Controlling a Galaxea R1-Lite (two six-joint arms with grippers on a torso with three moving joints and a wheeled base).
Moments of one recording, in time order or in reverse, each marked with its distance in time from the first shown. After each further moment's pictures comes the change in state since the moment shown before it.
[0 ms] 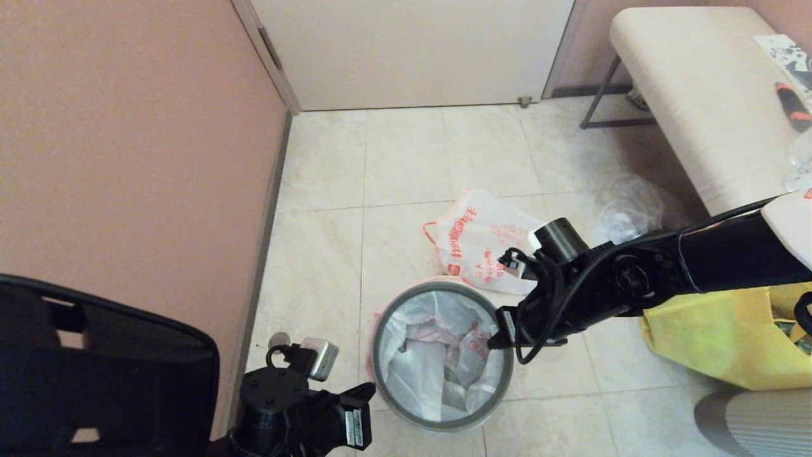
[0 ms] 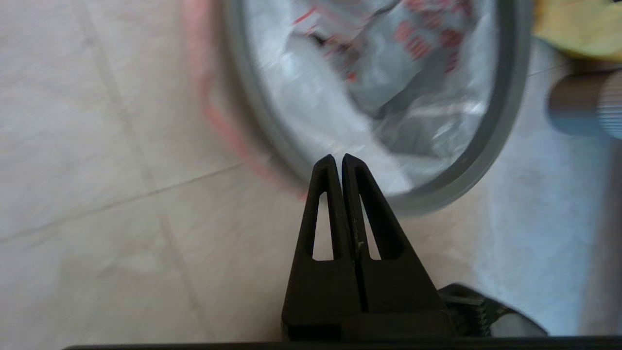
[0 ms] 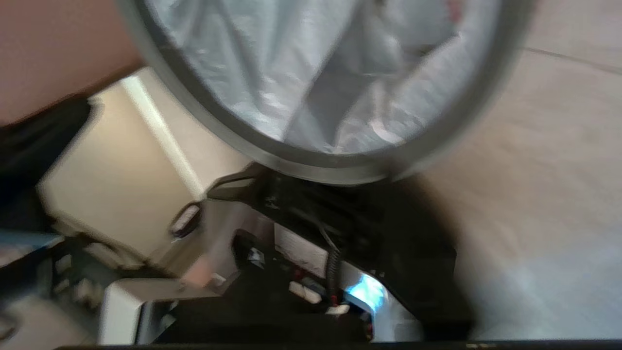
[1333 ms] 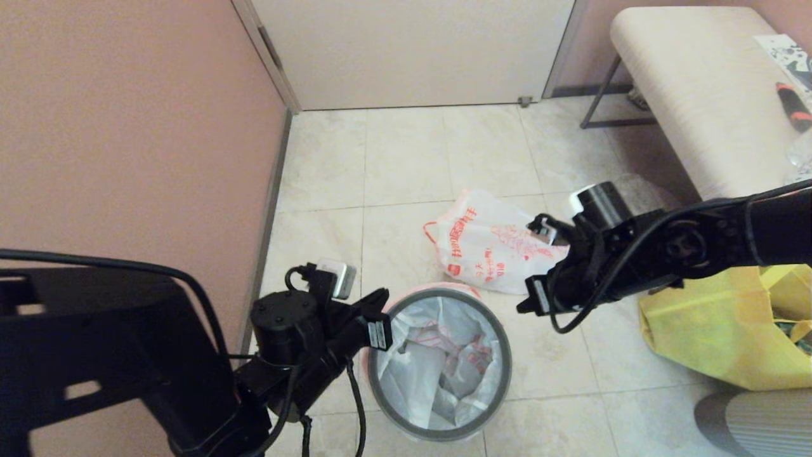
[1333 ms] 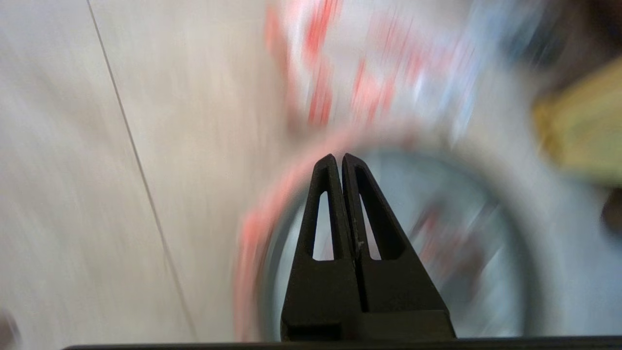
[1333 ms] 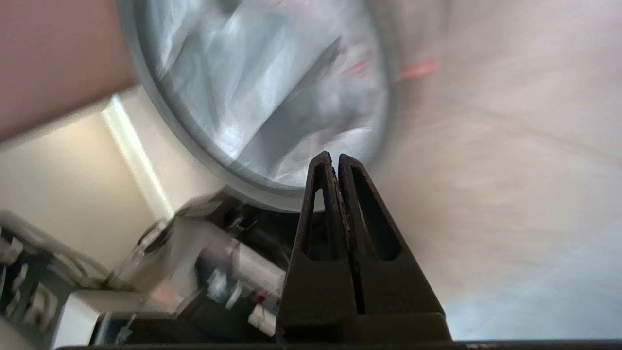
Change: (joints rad) left arm 0.055 -0.080 -0.353 0.051 0.052 0.291; right arm -0.076 -0.126 -0.023 0.038 -0.101 -0.143
